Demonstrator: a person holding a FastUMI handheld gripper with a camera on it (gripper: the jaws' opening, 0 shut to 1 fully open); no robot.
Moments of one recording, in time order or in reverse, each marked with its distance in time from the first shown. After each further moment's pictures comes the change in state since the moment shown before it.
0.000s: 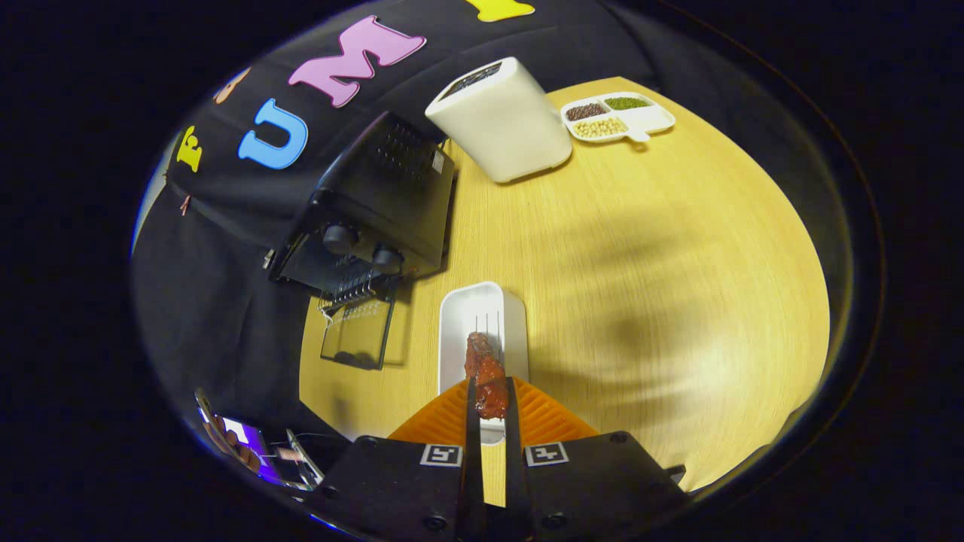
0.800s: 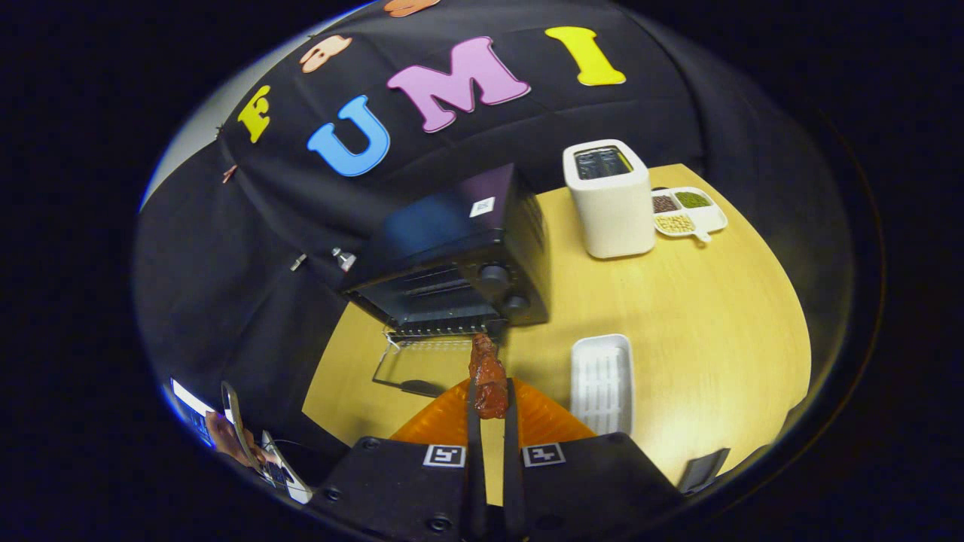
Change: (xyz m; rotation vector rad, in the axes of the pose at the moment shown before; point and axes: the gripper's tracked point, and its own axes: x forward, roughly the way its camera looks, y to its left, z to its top) arm -0.034 0.177 0.008 -0.188 -0.227 0.062
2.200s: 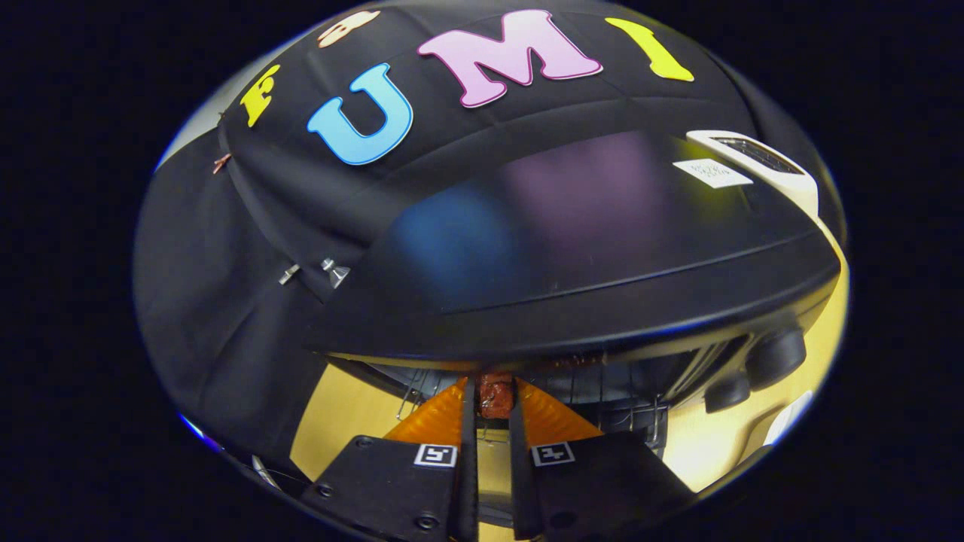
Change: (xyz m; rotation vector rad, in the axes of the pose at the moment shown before) arm 0.233 0.079 0.032 -0.047 -0.097 -0.034
